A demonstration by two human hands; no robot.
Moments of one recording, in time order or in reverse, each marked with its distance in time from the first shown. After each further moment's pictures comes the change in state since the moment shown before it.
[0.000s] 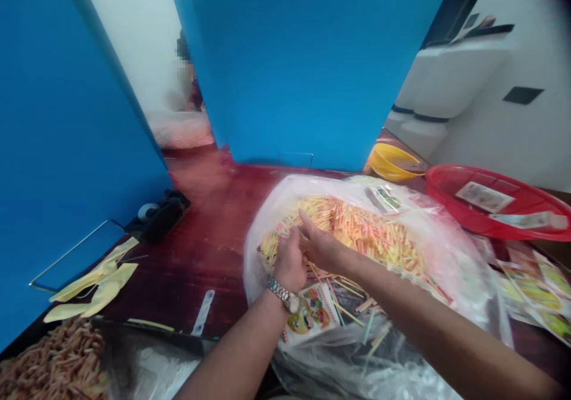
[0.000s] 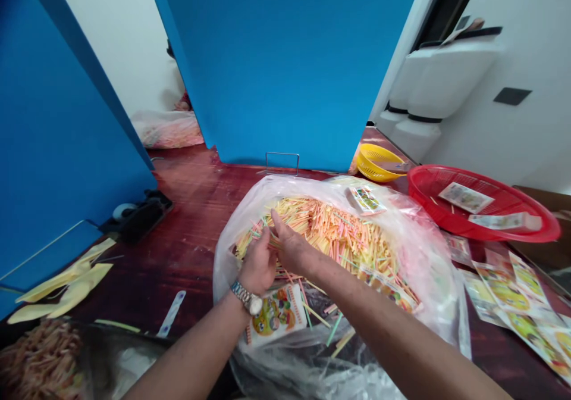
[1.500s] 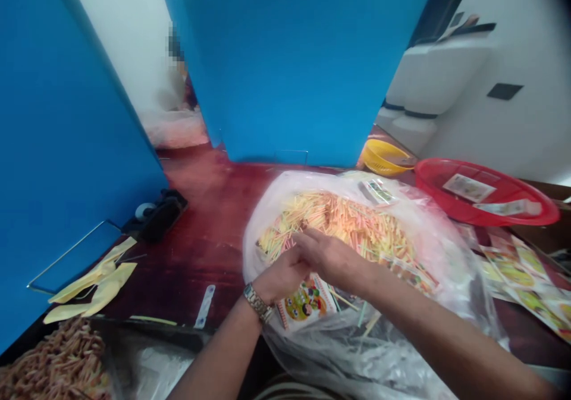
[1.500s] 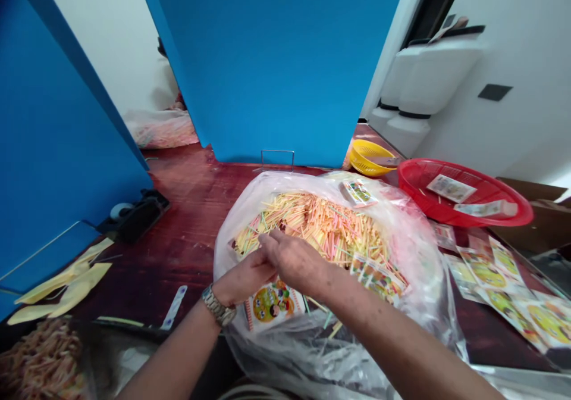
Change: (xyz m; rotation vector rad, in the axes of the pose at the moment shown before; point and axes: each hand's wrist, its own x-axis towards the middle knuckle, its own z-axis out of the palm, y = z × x) left_hand -0.043 0.024 -0.025 0.647 -0.490 -0.011; right_hand -0.034 -0.062 -0.025 -0.360 -0.088 -0.201
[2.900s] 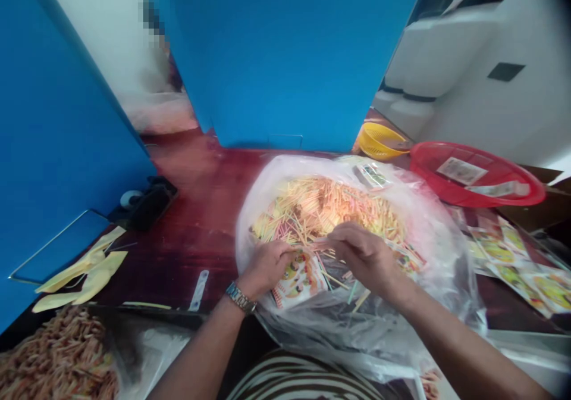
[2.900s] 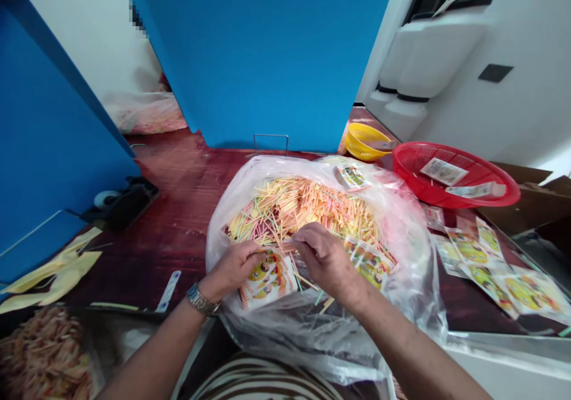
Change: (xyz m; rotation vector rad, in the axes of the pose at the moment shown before) left_hand -0.013 -0.008 -0.021 1.027 -0.010 0.082; right_hand -0.061 0.012 0.009 0.293 0.416 0.089
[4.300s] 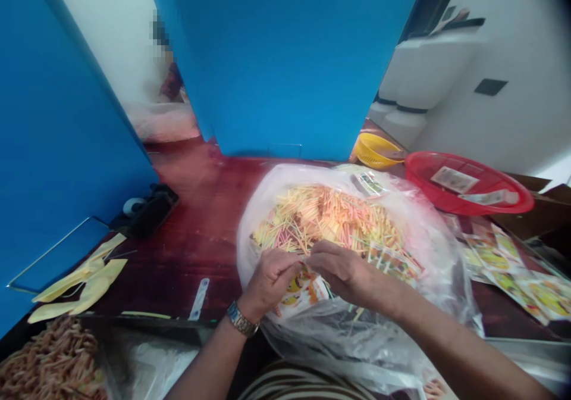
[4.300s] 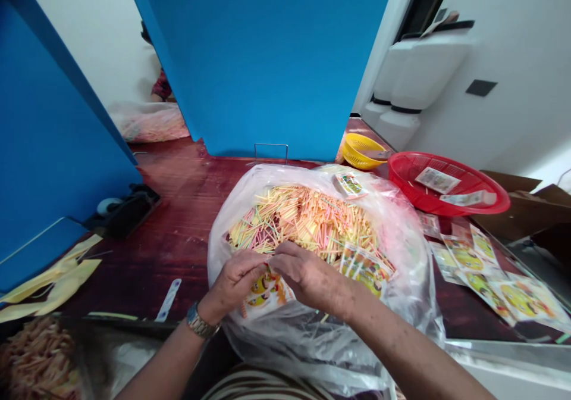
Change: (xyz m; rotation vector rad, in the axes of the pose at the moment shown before) left_hand -0.017 0.004 0.005 -0.346 0.216 0.188; right_hand 0.018 -0.026 -0.005 -0.099 -0.382 -0.263
